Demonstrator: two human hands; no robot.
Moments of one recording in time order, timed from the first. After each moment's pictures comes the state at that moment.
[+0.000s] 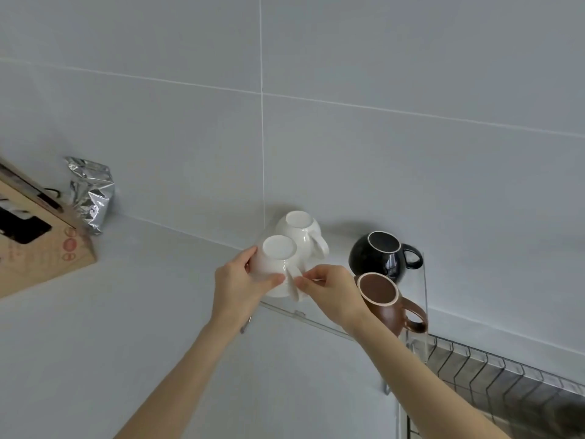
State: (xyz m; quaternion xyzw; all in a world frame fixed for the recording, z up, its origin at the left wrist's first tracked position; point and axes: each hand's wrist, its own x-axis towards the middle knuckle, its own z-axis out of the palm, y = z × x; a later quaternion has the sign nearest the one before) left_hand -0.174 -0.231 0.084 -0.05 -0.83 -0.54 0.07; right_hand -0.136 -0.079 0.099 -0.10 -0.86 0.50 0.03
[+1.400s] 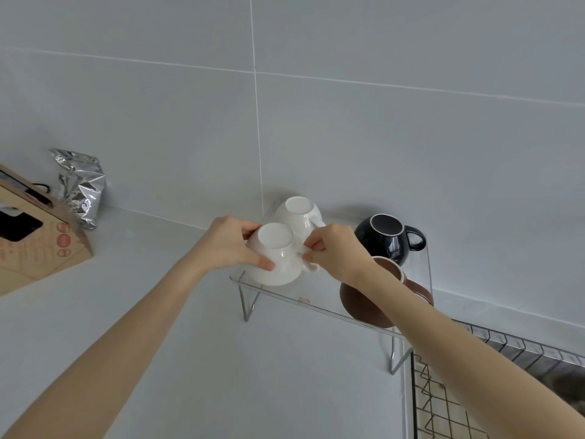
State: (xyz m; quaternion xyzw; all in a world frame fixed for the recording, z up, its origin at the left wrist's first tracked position) left_hand -0.226 -0.258 0.121 -0.20 -0.89 -0.40 -0.11; right_hand -0.162 -0.071 0.125 -0.01 -0.95 0.30 0.03
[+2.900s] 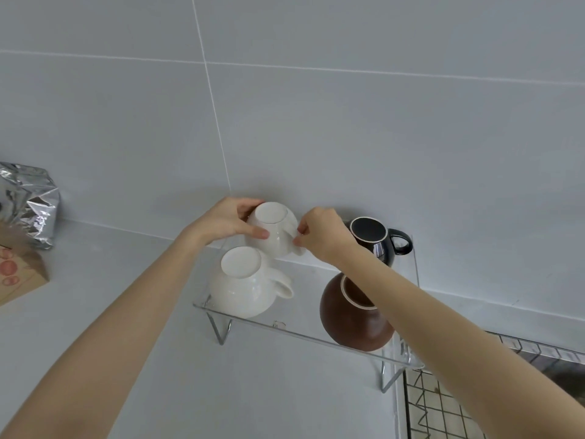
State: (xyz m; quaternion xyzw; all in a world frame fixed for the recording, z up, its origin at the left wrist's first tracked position) left_hand -0.315 -0.198 0.108 -0.25 -0.82 -0.47 -0.21; right_hand -0.228 -0.028 0.110 -0.08 -0.96 0.27 0.02
